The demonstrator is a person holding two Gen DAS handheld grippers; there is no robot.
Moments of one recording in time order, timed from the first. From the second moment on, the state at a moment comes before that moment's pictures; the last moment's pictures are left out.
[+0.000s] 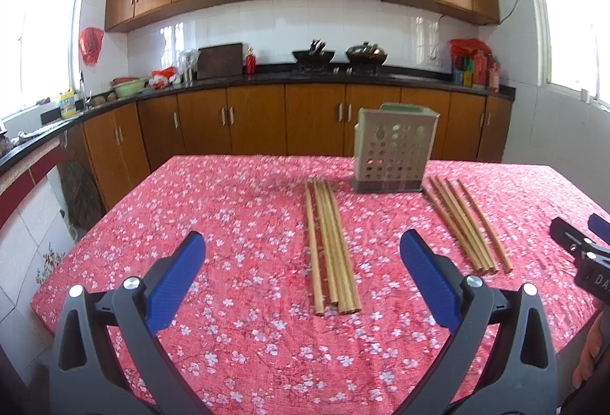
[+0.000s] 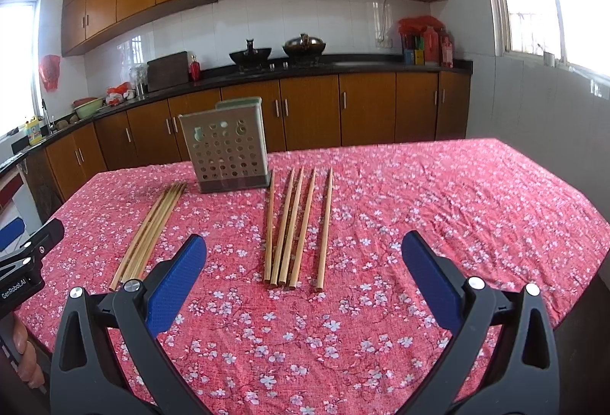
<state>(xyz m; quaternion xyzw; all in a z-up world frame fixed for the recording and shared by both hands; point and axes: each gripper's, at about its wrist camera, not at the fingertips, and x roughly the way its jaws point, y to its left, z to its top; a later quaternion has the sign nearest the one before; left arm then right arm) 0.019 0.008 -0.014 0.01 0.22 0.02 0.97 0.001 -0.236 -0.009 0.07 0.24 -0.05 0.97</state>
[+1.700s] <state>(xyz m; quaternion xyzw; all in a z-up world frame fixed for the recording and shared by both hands) 0.191 0.064 -0.079 -0.03 0.43 -0.02 0.90 0.176 -0.308 -0.085 0.10 0.43 -0.10 0.89</state>
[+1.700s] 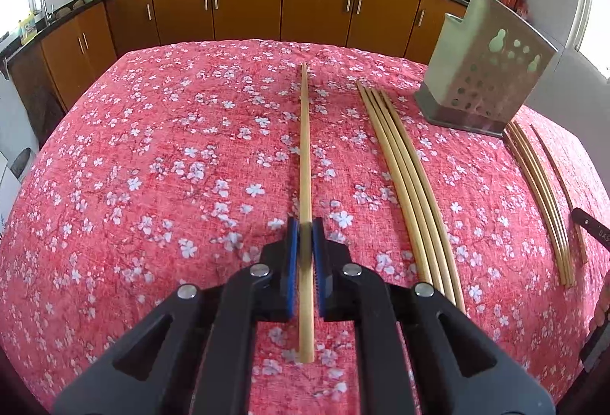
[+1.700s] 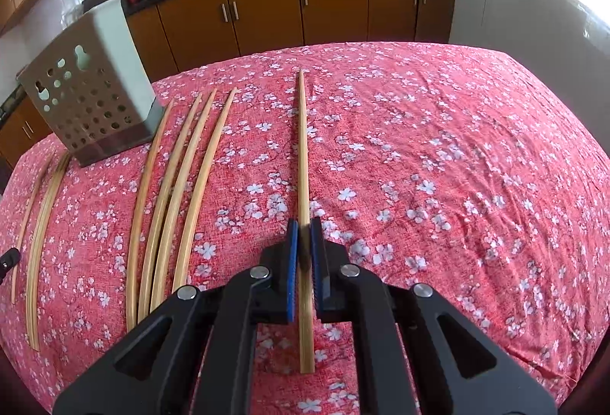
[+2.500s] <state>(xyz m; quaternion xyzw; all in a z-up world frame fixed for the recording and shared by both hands) 0.157 0.080 -0.006 -0.04 0.35 -0.01 0.94 0.119 -0.316 -0.013 0.11 0.31 -0.10 0.94</state>
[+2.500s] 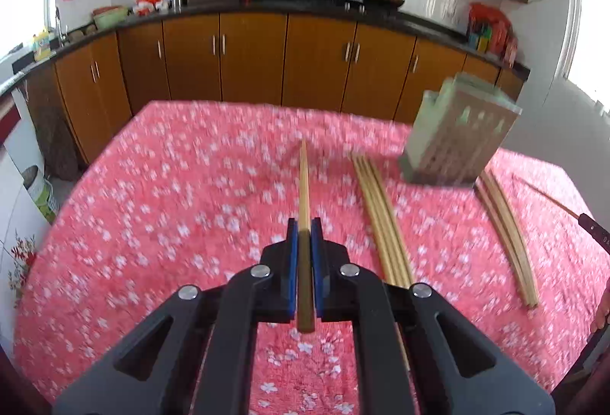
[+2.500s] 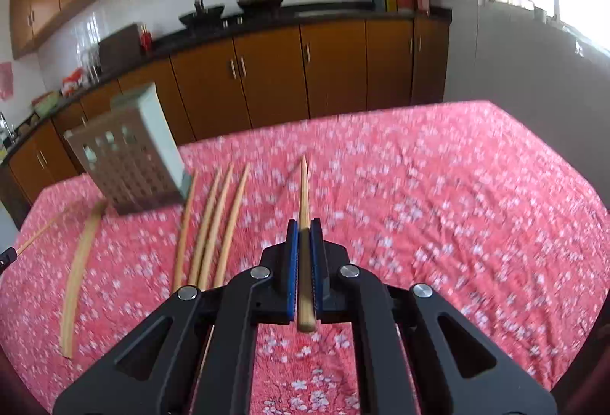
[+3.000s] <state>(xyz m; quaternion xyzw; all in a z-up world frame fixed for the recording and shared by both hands) 0.165 0.087 0.086 -0.05 0.25 0.02 0.97 0.129 -0.331 0.050 0.11 0.23 -0.10 0.96</state>
